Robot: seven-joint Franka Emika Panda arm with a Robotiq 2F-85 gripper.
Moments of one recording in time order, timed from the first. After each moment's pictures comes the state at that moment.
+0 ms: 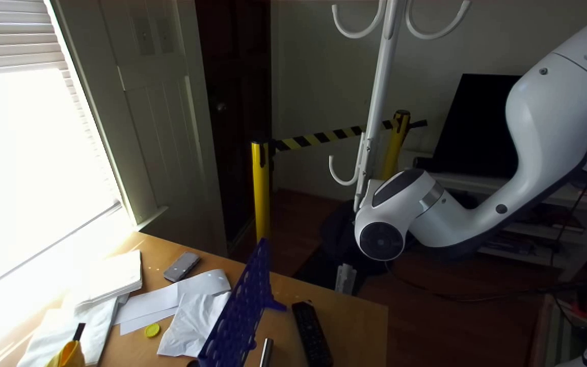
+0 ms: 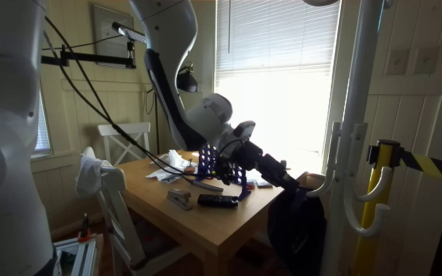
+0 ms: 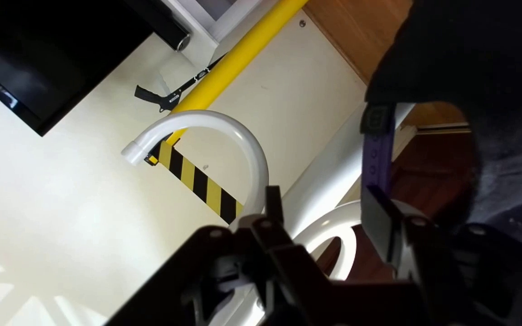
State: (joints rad) arm 0.18 0.20 0.16 -2.34 -1.48 1.95 1.74
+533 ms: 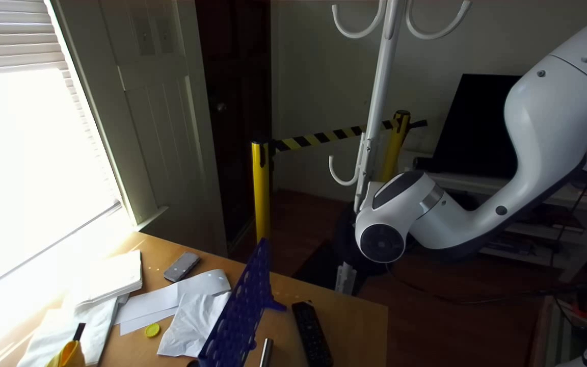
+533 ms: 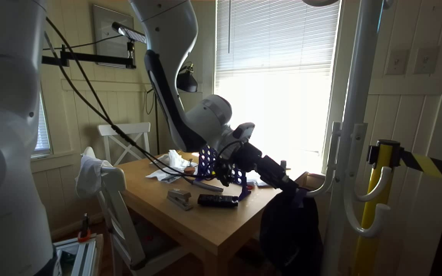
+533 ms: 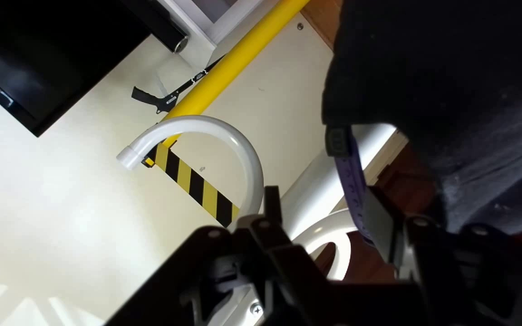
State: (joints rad) arm 0.18 0.20 0.16 -2.35 -1.48 1.96 1.74
